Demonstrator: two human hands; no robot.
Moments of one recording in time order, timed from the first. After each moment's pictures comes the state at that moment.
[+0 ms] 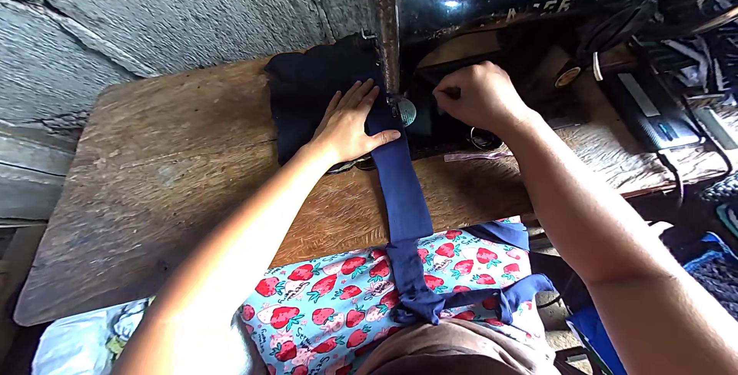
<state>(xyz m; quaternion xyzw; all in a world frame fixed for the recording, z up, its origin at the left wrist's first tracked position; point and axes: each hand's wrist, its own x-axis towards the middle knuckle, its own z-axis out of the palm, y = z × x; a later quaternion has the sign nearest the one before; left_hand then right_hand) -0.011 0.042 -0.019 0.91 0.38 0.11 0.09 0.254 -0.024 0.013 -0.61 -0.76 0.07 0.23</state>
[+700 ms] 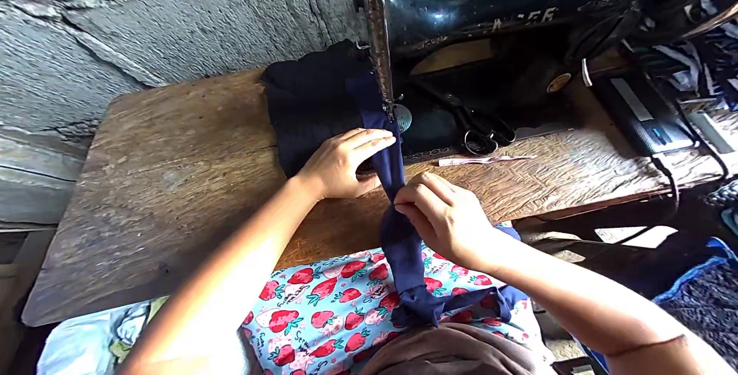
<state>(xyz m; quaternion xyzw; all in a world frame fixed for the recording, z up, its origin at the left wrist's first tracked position) -0.033 0.005 -0.025 0.97 0.13 0.22 0.05 0.166 -0.151 -0.027 -0.43 -0.79 0.01 0.43</state>
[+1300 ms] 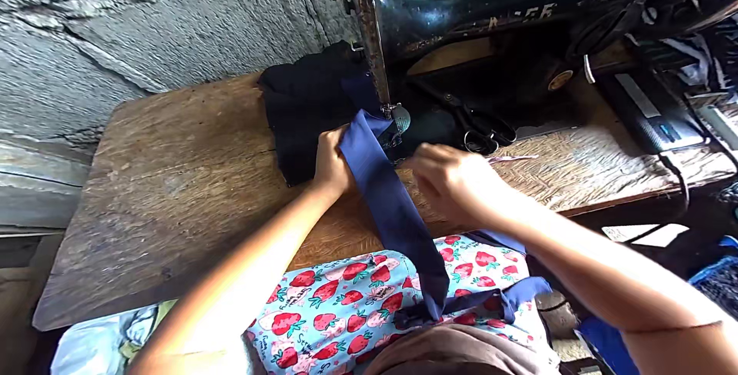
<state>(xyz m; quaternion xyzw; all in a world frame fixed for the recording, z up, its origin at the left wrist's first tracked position) -0.015 -0.013 -0.030 0.83 0.32 0.44 0.16 0.199 -0.117 -0.005 -0.46 -0.84 0.05 0.30</state>
